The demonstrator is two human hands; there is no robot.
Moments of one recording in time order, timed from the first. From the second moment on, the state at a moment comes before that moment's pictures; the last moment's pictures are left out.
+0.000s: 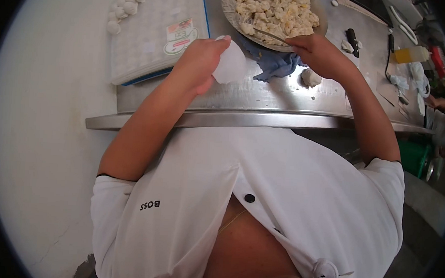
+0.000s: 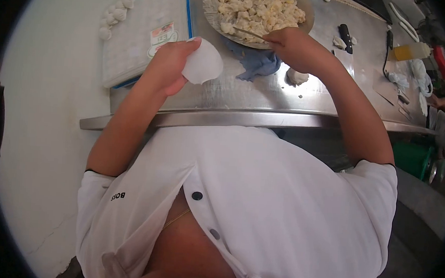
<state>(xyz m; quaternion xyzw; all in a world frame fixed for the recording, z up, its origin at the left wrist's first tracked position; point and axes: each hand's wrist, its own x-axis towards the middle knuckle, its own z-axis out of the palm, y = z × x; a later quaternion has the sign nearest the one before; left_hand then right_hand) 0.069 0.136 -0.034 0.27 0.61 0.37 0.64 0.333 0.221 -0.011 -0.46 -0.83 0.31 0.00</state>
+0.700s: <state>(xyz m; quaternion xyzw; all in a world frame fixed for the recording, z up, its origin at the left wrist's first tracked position) 0.106 0.189 -0.054 0.06 0.51 0.57 0.64 0.356 0.151 -0.023 -0.39 -0.84 0.35 0.16</state>
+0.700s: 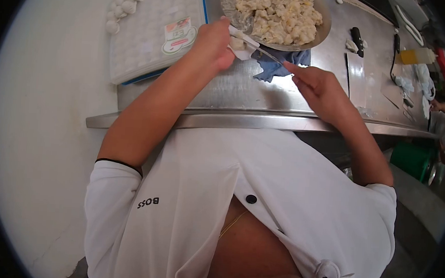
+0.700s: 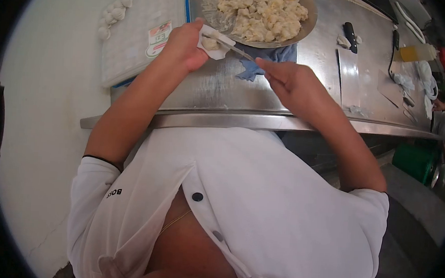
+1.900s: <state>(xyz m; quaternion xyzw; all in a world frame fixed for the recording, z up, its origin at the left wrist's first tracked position) 0.069 0.116 0.012 0.13 0.31 0.61 0.72 0.269 0.166 -0.029 -0.28 -0.91 0.16 0.26</state>
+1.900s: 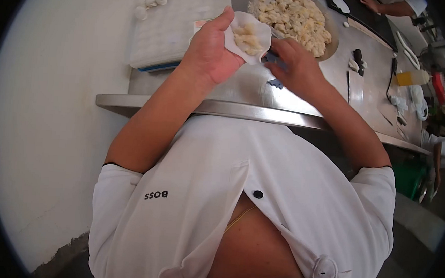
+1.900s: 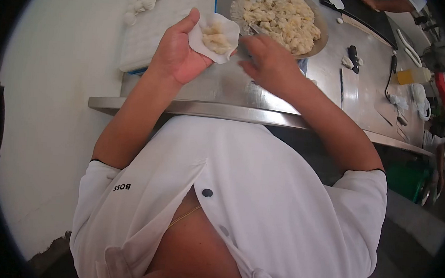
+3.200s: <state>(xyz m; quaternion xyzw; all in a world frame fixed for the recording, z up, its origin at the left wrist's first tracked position) 0.073 0.099 -0.025 0.23 0.43 0.56 0.66 0.253 0.176 -0.018 -0.35 -0.67 0.61 0.23</state>
